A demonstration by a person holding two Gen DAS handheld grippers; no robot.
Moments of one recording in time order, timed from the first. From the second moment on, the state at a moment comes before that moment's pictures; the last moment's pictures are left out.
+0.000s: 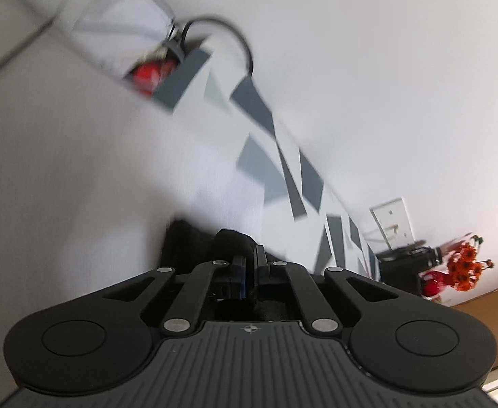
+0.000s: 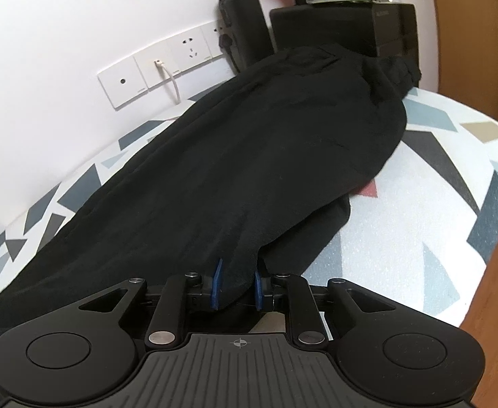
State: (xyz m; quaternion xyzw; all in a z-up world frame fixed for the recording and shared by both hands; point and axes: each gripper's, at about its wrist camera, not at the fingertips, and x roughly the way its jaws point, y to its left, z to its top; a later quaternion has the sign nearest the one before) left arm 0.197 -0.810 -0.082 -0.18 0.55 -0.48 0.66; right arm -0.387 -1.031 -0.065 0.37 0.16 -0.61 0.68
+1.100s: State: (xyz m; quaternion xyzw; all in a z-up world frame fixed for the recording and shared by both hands) left arm 0.099 -0.742 -0.101 0.03 0.51 -0.68 0.52; right arm -0.384 -1.043 -0.069 0.37 0.19 -0.60 0.68
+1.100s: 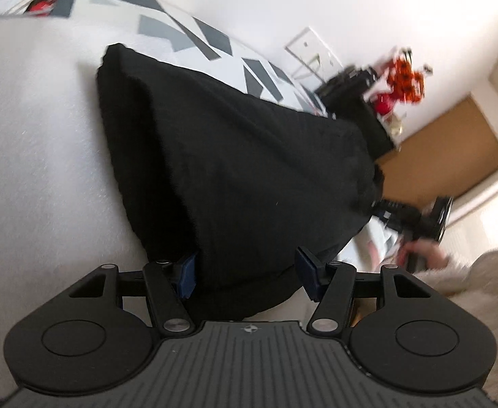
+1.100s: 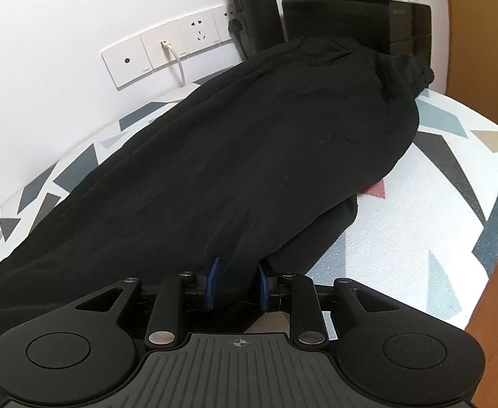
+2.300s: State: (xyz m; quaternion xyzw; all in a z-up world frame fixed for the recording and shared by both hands) left arm 0.145 -0.748 -0.106 -0.05 0.64 -0.59 0.48; right arm -0.400 -1.028 -0.061 0.40 0.16 -0.62 0.66
